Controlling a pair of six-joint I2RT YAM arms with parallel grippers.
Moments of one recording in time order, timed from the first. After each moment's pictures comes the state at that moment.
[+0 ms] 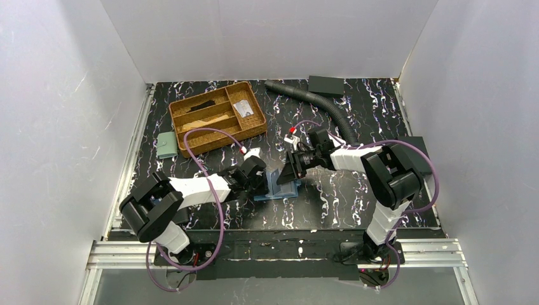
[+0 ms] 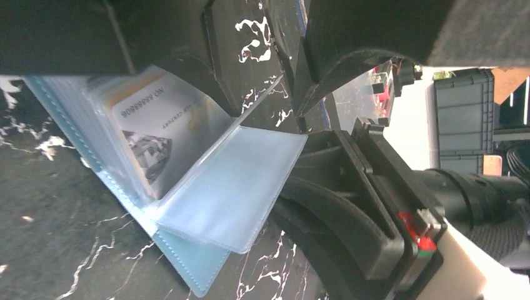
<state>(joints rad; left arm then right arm) -0.86 1.54 0.69 -0.04 -0.12 -0.82 0.52 1.80 0.88 0.08 -1.05 0.36</state>
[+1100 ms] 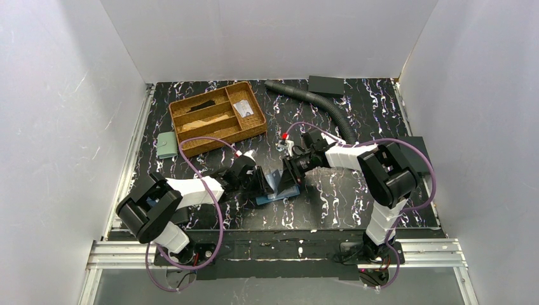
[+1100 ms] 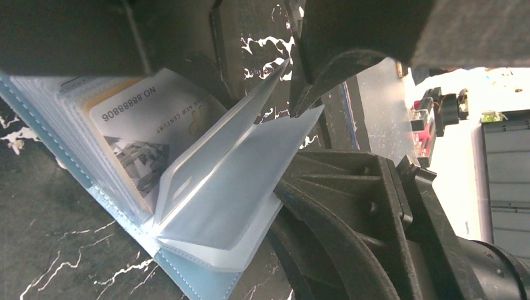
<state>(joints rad) -0.76 1.52 0.58 0.12 0.13 -0.92 0.57 1.83 0.94 -0.16 -1.04 0.08</state>
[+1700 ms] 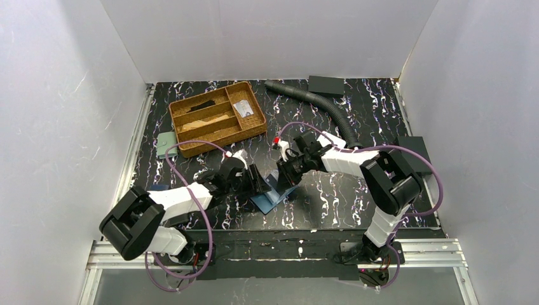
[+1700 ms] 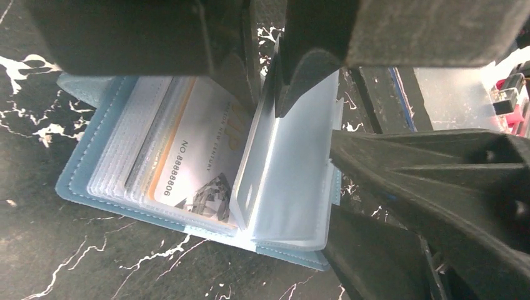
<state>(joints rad) -0.72 1.36 0.50 0.13 0.16 -0.95 0.66 1.76 0.95 -0.19 -0.78 0.02</state>
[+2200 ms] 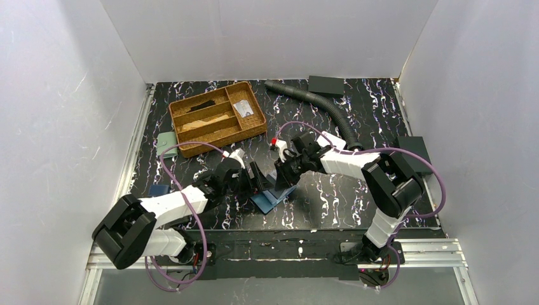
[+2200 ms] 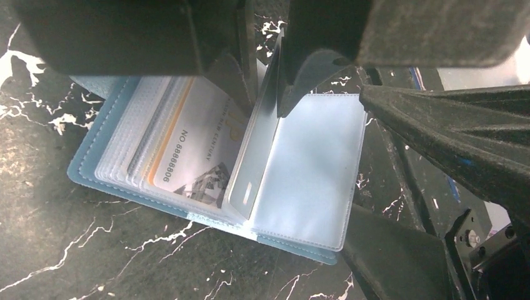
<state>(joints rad) -0.71 1.27 0.47 0.13 0.17 -0.99 0.69 1.74 0.95 -0.17 -0.72 0.00</state>
